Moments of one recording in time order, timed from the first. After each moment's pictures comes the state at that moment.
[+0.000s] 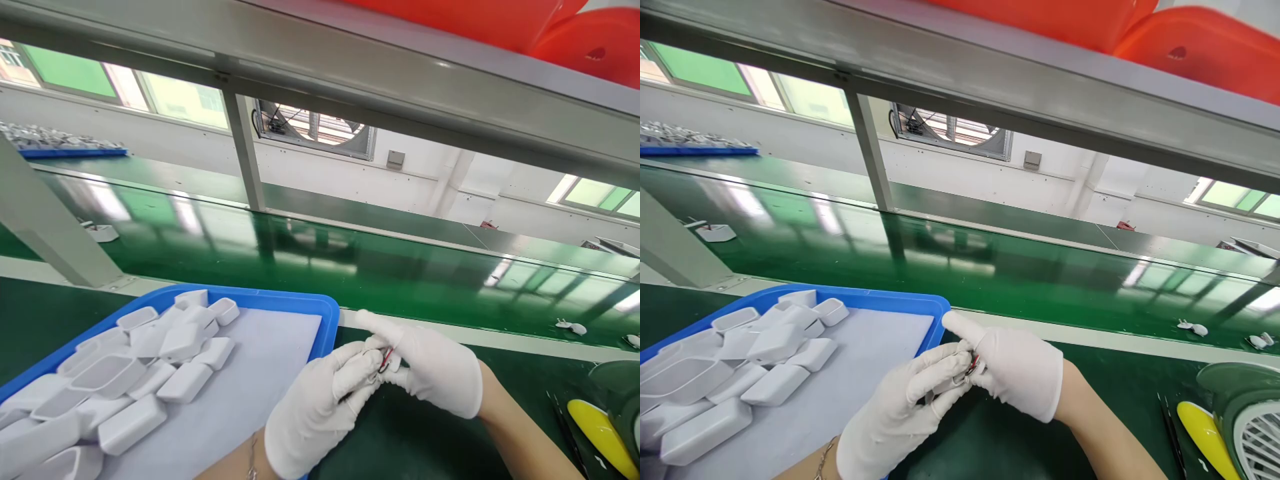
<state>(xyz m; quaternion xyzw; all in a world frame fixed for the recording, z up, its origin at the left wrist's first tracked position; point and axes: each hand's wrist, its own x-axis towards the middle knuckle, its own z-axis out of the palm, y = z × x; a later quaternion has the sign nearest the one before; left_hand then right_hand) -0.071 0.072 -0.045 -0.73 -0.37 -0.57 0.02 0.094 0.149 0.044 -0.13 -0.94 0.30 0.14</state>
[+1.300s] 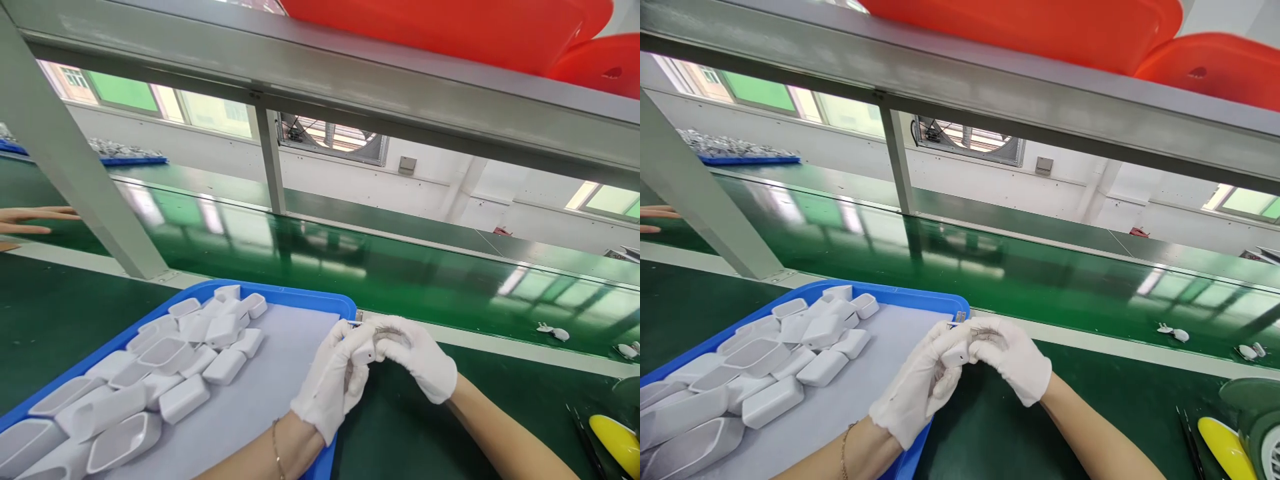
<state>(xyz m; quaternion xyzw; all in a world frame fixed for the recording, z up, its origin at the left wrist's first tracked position) -0.061 0.072 -0.001 -0.19 -0.41 -0.67 -0.59 0.058 0.148 -0.002 -0.18 -0.72 0.61 0.28</state>
